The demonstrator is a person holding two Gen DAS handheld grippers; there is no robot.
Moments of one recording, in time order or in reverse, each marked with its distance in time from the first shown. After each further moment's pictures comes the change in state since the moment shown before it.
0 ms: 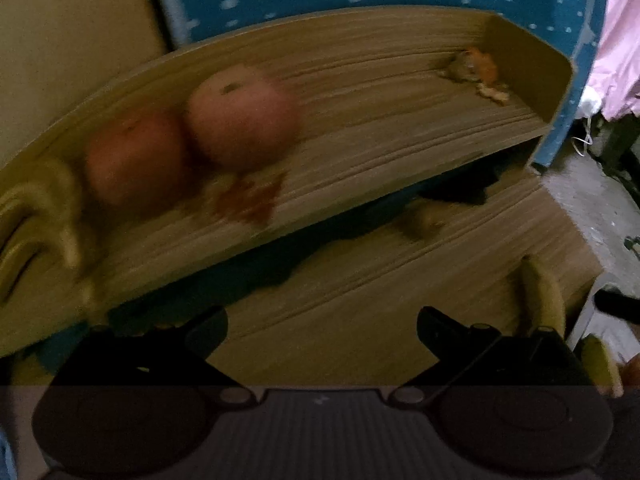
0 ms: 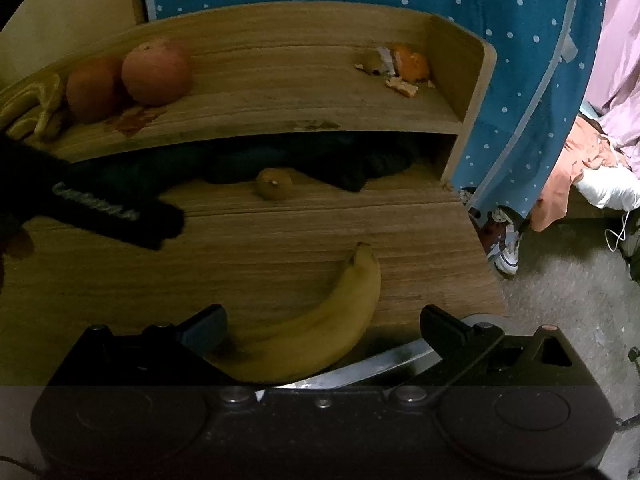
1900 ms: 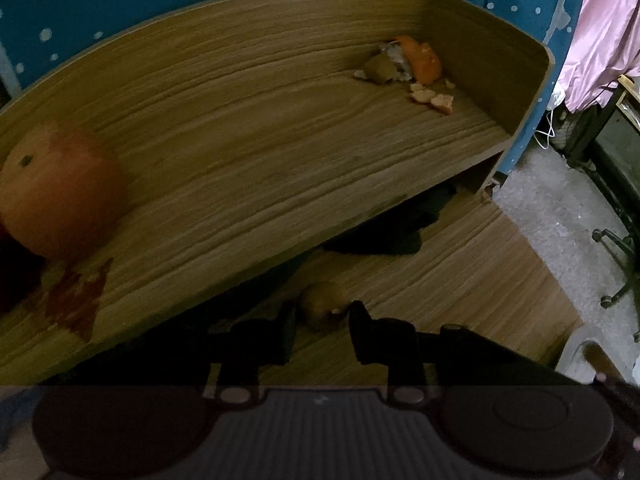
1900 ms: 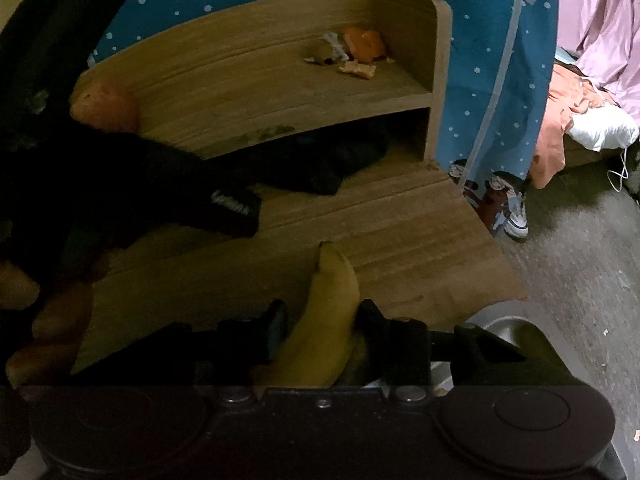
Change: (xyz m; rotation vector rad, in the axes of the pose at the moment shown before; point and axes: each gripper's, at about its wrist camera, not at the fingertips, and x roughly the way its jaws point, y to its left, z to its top) left arm 0.059 -0.056 0.040 0.045 0.005 -0.123; right arm 0.023 -0.020 0.004 0.204 -0.004 0.033
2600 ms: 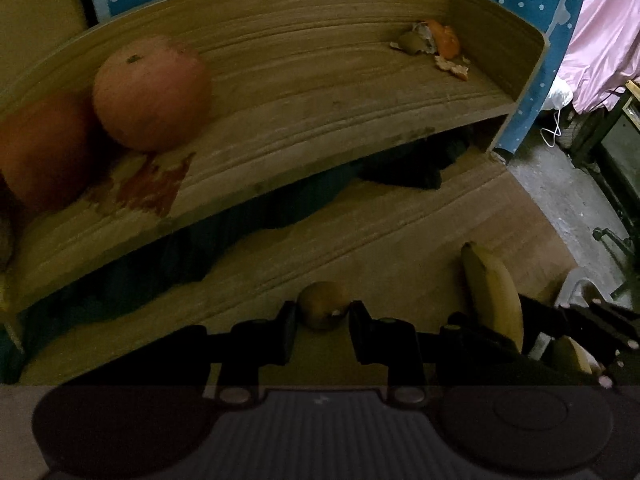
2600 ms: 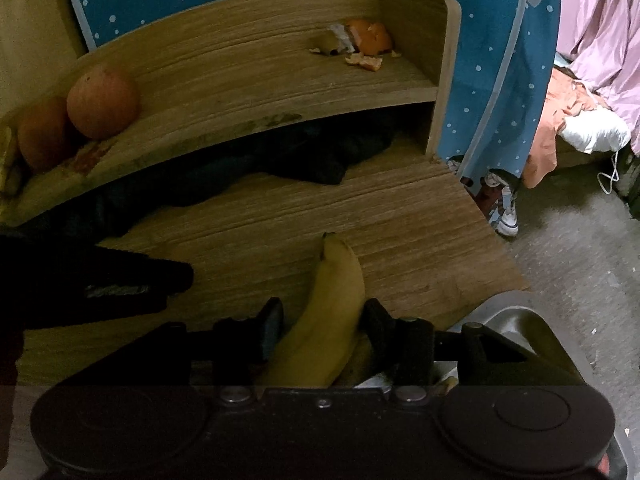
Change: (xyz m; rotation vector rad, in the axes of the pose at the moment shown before) left arm -0.038 0.027 -0.047 -0.054 0.028 -0.001; right arm 0.002 0.013 -0.005 -0.019 0.010 -0.051
